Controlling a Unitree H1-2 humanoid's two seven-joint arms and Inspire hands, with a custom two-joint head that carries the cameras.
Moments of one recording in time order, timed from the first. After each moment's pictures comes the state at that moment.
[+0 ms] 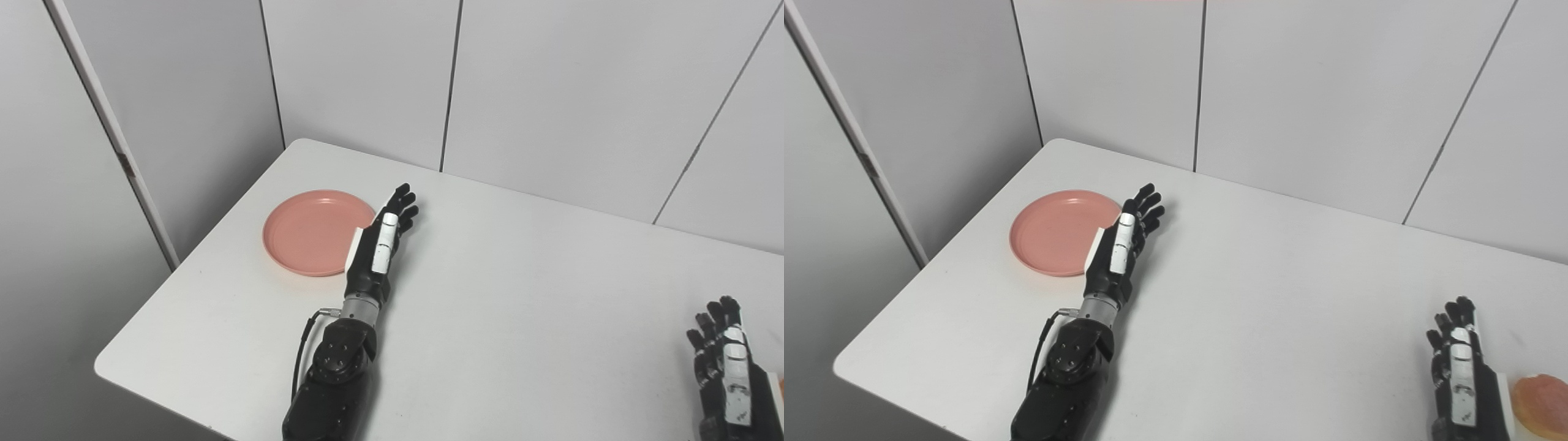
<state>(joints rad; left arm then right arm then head) -0.36 -0.01 0.15 0.21 -0.09 -0.18 0.11 -0.23 -0.09 -0.09 0.16 0.22 -0.10 0.14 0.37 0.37</state>
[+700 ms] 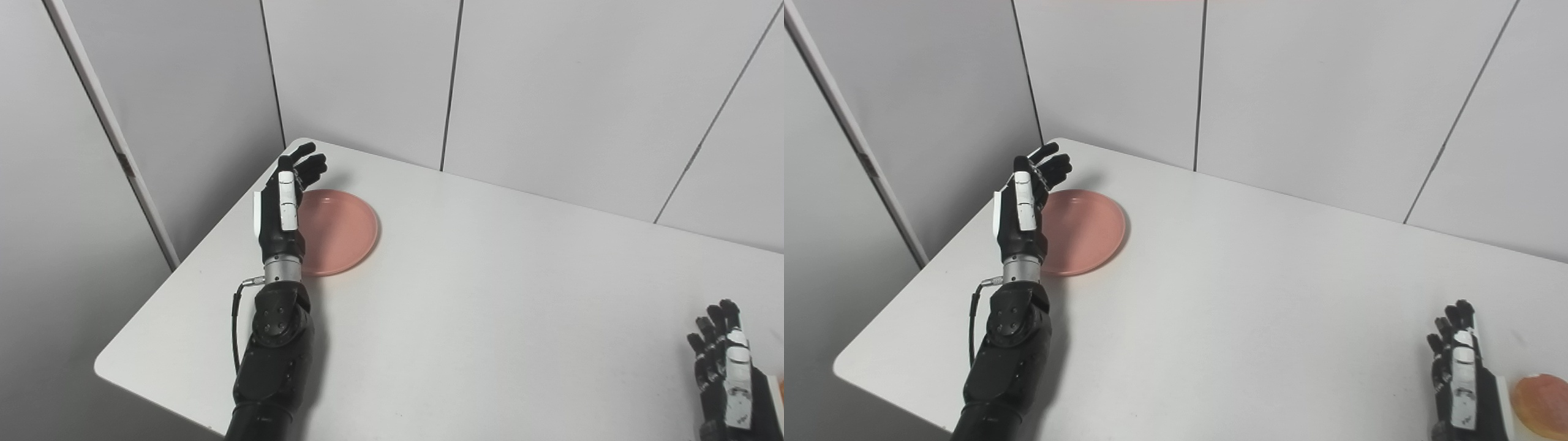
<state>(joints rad) -0.41 0.12 0.36 0.26 -0.11 -0.30 0.24 -0.22 -0.09 -0.09 0.13 0.21 -0.07 0.12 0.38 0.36</state>
